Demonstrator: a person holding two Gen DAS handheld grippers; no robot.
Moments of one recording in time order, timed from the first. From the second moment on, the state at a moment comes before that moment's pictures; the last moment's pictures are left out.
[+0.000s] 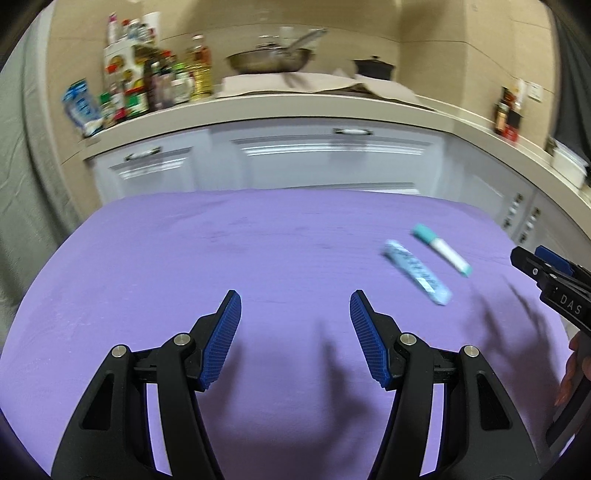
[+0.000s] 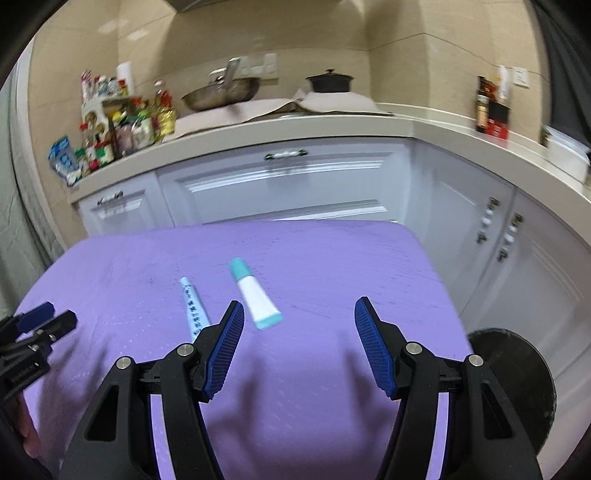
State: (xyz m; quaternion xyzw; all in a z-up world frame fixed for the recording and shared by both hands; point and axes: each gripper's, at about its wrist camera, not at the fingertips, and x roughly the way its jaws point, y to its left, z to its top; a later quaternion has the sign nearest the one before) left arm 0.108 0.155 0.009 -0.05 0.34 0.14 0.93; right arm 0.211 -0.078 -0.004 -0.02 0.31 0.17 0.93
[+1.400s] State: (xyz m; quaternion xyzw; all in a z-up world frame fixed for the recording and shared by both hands) left arm 0.122 0.174 -0.007 -0.06 0.36 0.13 0.92; right arm 0.253 -0.059 -0.029 -0.05 0.40 0.16 0.90
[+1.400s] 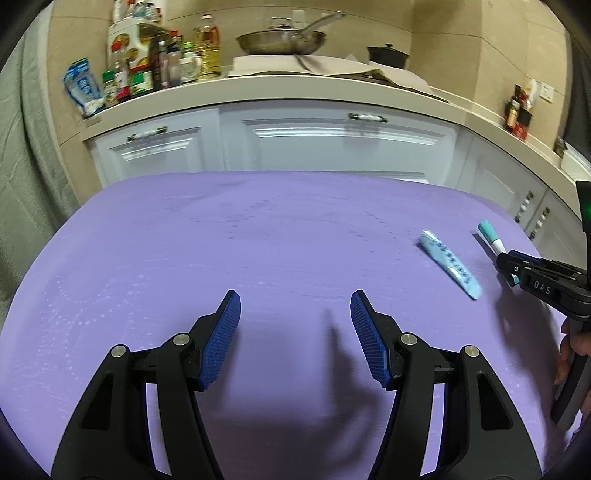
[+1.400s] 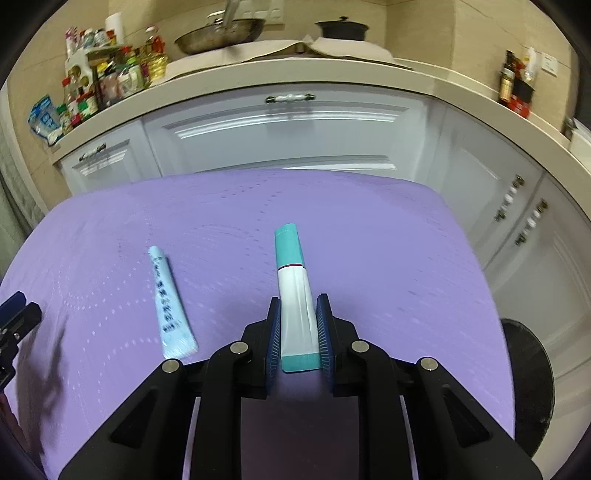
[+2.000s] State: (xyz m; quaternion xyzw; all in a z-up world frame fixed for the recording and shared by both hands) left arm 0.178 0.058 -0.020 -0.02 0.40 0.06 0.91; right arm 0.221 -0.147 -0.017 -0.01 0.37 0.13 0.92
